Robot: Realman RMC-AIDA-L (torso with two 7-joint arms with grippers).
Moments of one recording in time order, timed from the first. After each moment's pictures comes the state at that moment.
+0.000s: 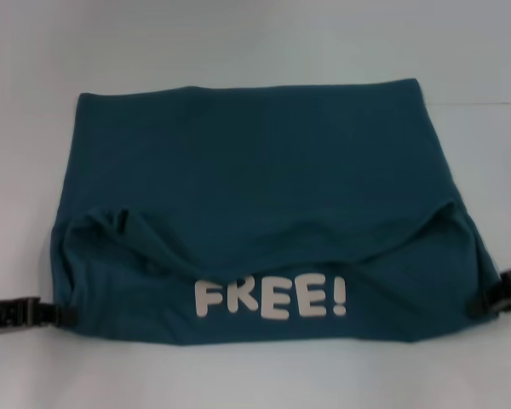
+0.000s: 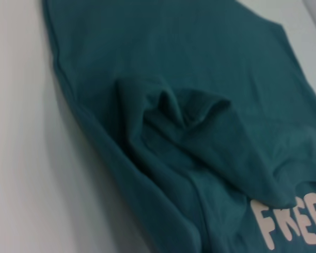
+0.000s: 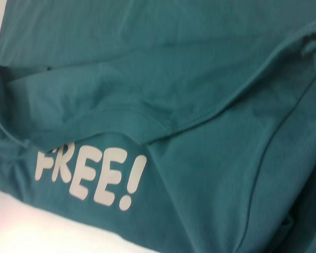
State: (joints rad) left arm -0.42 -2.05 0.55 0.90 2.40 1.59 -2.25; right arm 0.62 1.92 -0.75 -0.73 -2.46 -1.60 2.48
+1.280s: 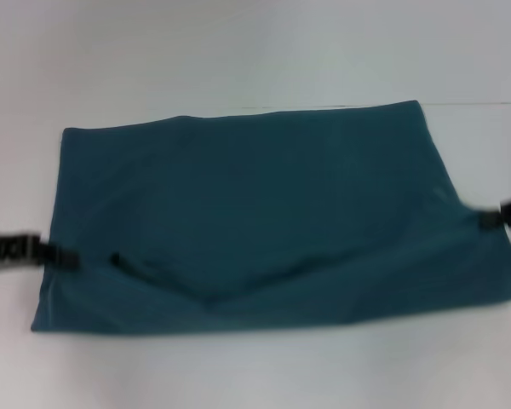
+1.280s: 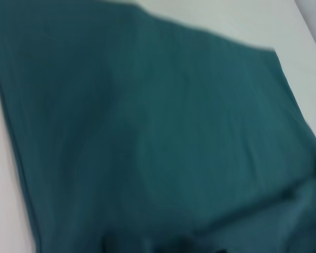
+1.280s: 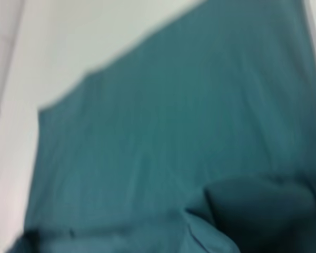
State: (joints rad) left arm -0.60 -2.01 0.39 0.93 2.57 1.72 -2.30; right arm 0.63 1.91 -0.48 -0.72 -2.41 -1.55 2.44
